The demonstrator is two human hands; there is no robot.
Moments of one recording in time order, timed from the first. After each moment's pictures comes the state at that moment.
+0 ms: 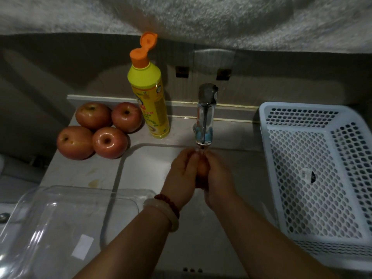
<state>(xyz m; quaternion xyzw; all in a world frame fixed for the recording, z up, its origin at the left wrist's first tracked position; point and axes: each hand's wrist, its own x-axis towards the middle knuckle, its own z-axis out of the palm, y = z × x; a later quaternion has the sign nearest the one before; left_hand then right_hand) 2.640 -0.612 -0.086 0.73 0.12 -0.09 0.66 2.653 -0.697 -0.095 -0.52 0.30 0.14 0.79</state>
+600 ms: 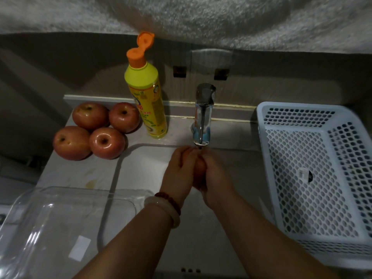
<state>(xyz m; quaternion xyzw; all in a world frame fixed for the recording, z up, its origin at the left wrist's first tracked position) 2.646 -0.617 -0.086 0.68 0.19 -0.07 0.70 2.655 -0.698 -0.096 -0.51 0.29 0.18 0.79</state>
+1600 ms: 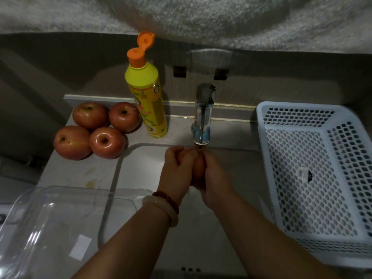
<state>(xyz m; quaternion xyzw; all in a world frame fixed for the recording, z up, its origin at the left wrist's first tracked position) 2.647 -0.614 -0.083 0.67 0.23 -0.06 0.71 2.655 -0.695 -0.086 -0.54 0.29 0.18 0.77</state>
